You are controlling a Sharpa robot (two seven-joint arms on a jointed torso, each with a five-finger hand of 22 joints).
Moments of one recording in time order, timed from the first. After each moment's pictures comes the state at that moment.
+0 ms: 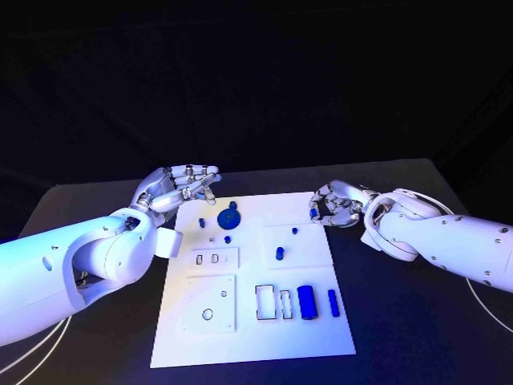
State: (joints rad) left arm 1.15 -0.93 0.01 1.61 -0.06 -0.31 0.45; left_hand 1.50 -0.18 0.38 0.24 0.17 0.84 0.21 0.22 0.22 1.01 0.16 0.10 0.07 0.94 0.09 0.81 0.54 0.17 0.82 0.19 0.91 0.54; right arm 1.21 -0.77 -0.09 1.28 -1.23 -0.30 0.03; right_hand 1.47 -0.23 0.35 0.23 0.22 0.84 0.18 0.24 0.33 1.30 0.10 1.36 1.28 1.47 0.02 1.53 1.31 0.08 1.40 0.13 1.31 1.31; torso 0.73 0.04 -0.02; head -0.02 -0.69
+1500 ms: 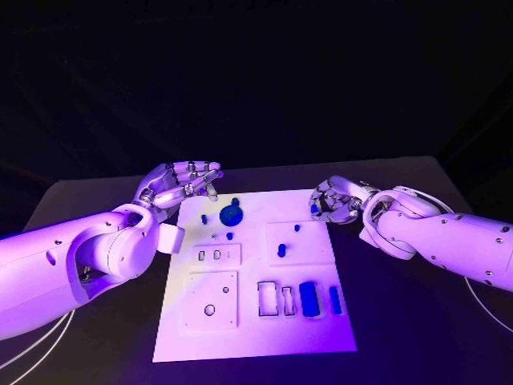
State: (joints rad) left arm 1.15 -0.93 0.01 1.61 -0.06 -0.31 0.45; left_hand 1.50 -0.18 0.38 0.24 0.17 0.84 0.21 0.22 0.22 1.01 0.16 0.10 0.07 0.94 0.09 0.81 0.54 0.17 0.82 0.19 0.91 0.54; right arm 1.21 -0.77 -0.10 1.31 -1.25 -0.35 -0.01; right_hand 1.46 -0.20 0.43 0.22 0.22 0.92 0.14 0.37 0.38 1.33 0.05 1.36 1.28 1.46 -0.01 1.53 1.31 0.08 1.43 0.09 1.35 1.31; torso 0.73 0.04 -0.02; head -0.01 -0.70
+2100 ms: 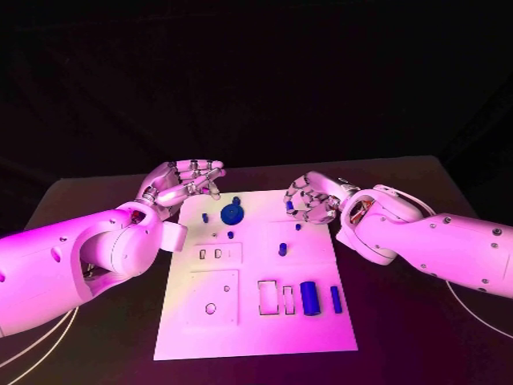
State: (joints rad) left arm 1.15 -0.92 0.01 1.60 -0.06 -0.31 0.45; left_hand 1.50 -0.18 0.38 0.24 0.17 0.84 0.21 0.22 0.22 1.01 0.16 0.10 0.07 0.94 0.09 0.81 0.54 0.17 0.82 0.19 0.91 0.54; right arm 1.23 -0.74 -0.09 1.48 -1.28 -0.41 -0.10; right_hand 1.45 -0.19 0.46 0.22 0.22 0.92 0.13 0.38 0.37 1.32 0.06 1.35 1.26 1.46 -0.01 1.53 1.31 0.08 1.43 0.09 1.35 1.31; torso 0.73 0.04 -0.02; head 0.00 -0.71
